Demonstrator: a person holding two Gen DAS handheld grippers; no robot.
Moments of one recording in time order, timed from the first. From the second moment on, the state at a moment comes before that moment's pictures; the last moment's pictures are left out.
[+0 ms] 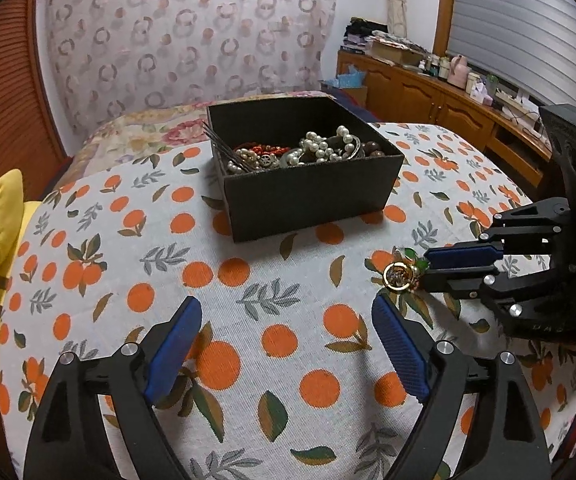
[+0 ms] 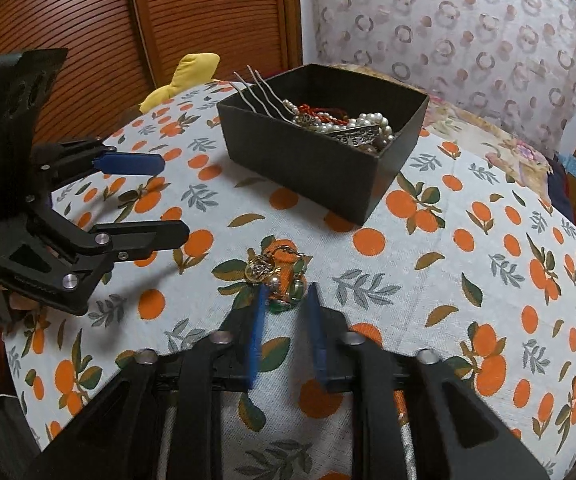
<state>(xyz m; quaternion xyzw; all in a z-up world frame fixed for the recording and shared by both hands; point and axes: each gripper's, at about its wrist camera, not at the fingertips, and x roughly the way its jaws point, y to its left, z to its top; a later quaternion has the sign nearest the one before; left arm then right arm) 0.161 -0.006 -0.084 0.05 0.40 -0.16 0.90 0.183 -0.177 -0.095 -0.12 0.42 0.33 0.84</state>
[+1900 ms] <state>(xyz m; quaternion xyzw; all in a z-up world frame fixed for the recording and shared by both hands) 0.178 -0.090 -0.089 0.10 0.41 -0.20 0.89 0.171 -0.248 -0.062 -0.07 0.36 0.27 0.89</state>
